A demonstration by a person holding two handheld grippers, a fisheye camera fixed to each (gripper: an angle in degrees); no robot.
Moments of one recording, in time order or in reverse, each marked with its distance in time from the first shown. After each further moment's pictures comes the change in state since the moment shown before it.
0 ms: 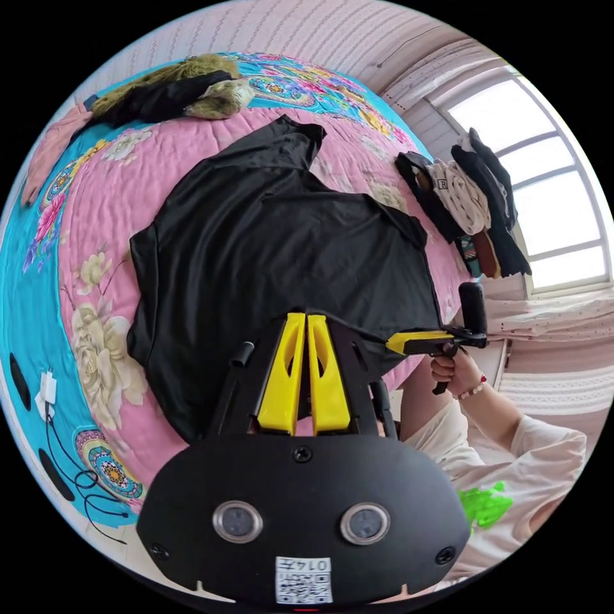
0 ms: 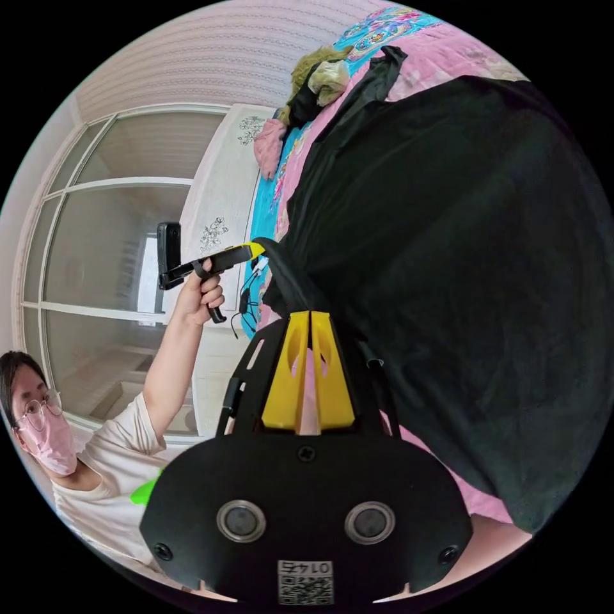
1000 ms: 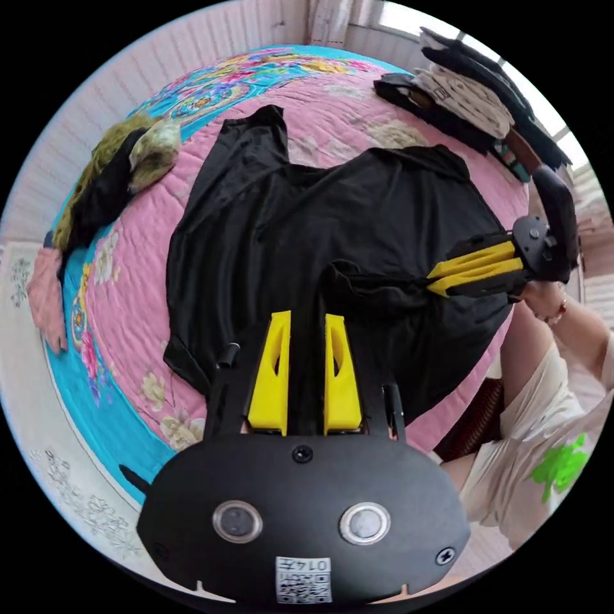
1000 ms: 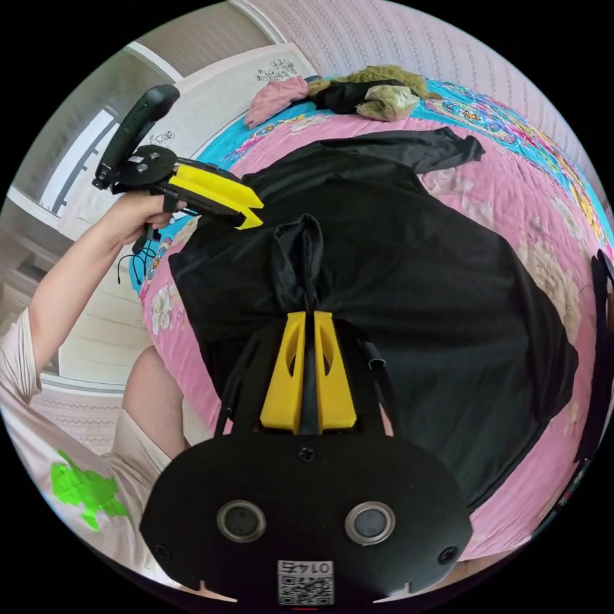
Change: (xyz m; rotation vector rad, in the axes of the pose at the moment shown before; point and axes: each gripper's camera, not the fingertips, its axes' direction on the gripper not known) left arm 0.019 -0.119 0.180 -0.143 -0.385 0.396; right arm -0.088 -0.087 0.053 -0.136 0.578 -0.404
